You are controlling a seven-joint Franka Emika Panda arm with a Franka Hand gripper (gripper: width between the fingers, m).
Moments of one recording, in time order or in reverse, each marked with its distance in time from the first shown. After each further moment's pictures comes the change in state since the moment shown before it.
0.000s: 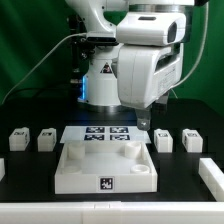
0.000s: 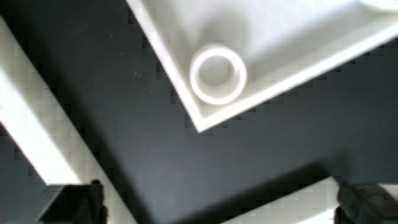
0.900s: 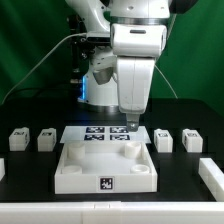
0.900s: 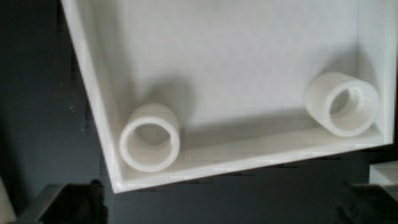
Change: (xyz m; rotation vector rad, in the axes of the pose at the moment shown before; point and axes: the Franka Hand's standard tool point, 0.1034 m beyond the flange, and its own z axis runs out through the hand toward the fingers) arm -0.038 -0.039 0.026 0.010 0.001 -0.280
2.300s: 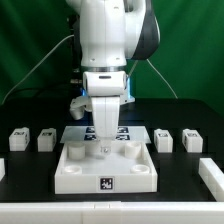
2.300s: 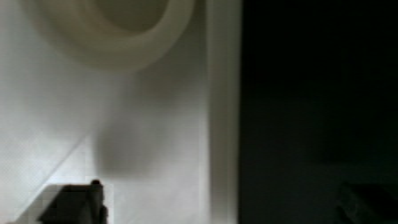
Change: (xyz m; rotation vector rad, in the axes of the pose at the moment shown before) arm -0.052 -0.079 0.084 -0.089 0.037 -0.133
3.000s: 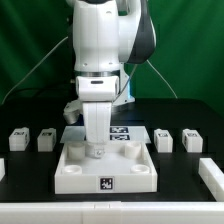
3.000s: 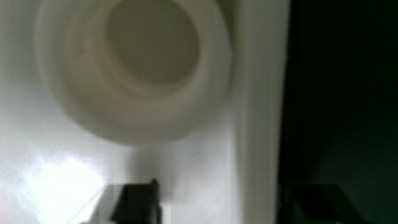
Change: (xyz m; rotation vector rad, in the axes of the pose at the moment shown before) arm -0.011 0.005 0.005 0.003 0.000 0.031
